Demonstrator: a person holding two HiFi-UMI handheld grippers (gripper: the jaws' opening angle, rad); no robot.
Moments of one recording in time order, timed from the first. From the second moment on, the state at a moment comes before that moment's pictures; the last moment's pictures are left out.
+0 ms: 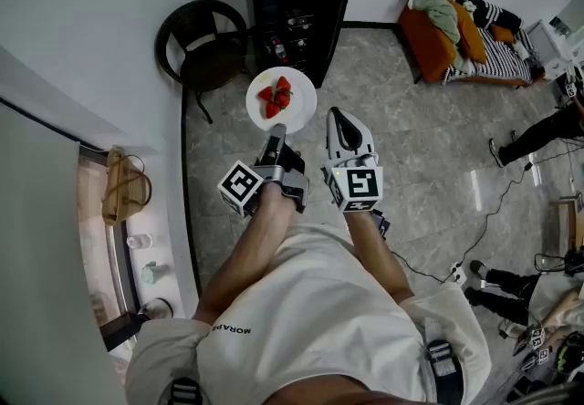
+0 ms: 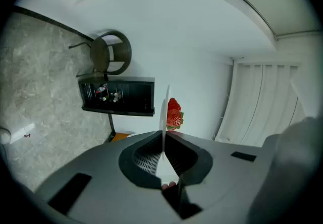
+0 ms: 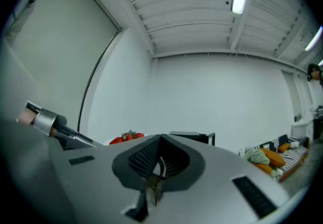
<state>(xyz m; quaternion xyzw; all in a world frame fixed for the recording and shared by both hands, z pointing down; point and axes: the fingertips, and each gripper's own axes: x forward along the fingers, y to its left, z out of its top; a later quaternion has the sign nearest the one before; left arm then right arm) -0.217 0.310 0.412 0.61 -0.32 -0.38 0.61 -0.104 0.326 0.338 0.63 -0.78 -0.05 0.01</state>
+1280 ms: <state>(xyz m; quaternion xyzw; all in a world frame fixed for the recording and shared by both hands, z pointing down) -0.135 0.368 0.427 0.59 -0.39 -0.39 0.59 -0.019 0.371 0.354 0.56 -0.83 -0.02 -0.01</state>
